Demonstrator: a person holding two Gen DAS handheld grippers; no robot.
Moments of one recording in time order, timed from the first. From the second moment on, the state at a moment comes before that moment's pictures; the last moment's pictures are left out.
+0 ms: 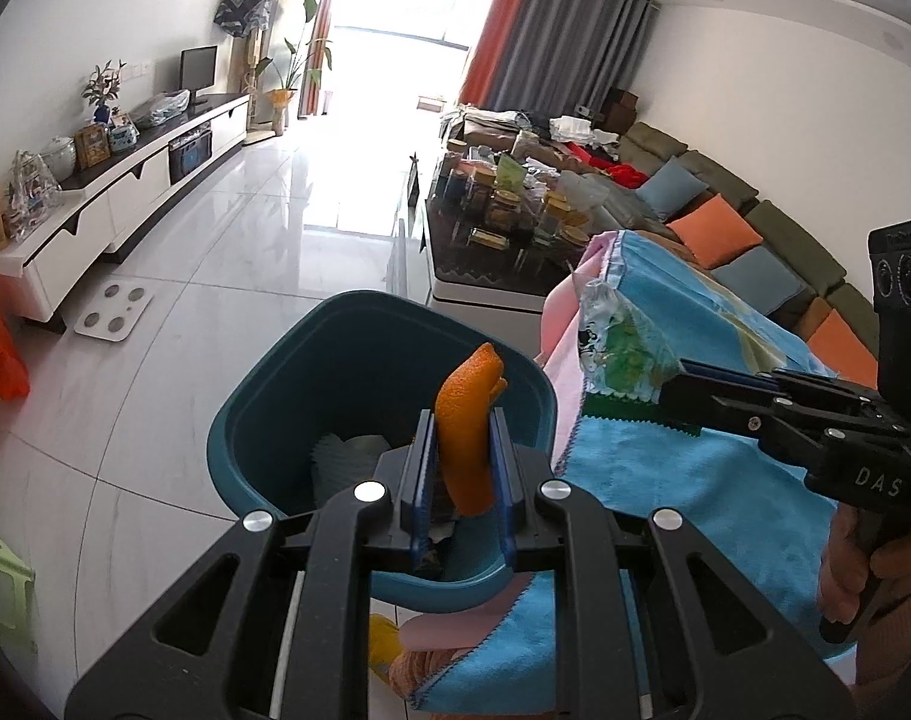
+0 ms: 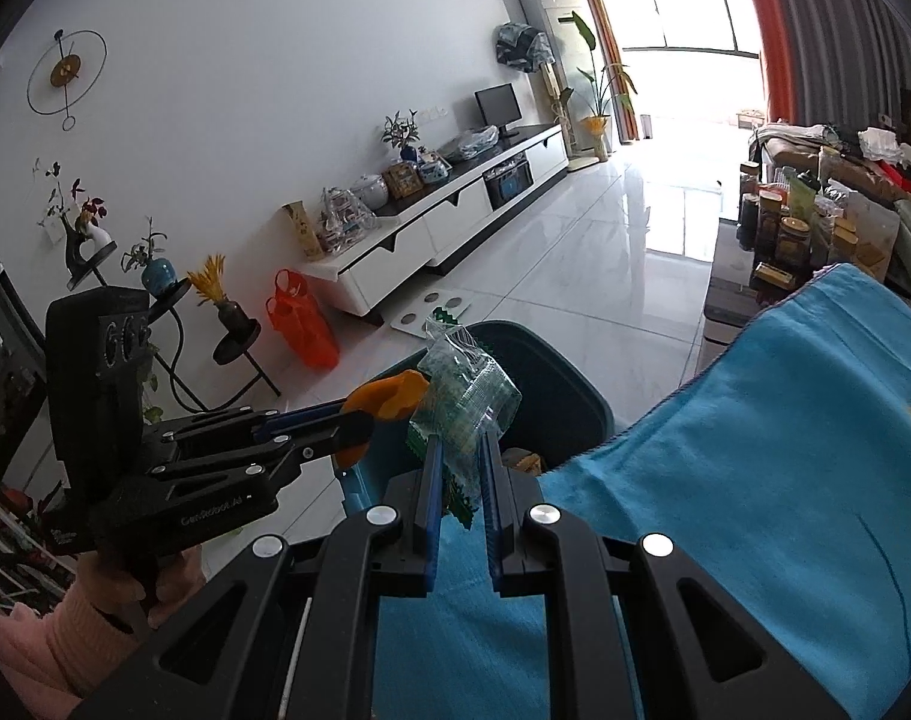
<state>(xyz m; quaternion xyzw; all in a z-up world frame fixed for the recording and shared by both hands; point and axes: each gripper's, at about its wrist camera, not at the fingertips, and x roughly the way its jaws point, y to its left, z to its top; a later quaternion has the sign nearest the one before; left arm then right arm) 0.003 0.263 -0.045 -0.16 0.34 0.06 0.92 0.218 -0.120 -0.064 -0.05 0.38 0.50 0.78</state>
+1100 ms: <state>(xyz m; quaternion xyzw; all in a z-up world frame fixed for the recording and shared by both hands) 0.039 0.283 -0.097 -0.19 0.38 0.08 0.90 0.243 -0.074 -0.103 -0.06 0.45 0.46 0.76</state>
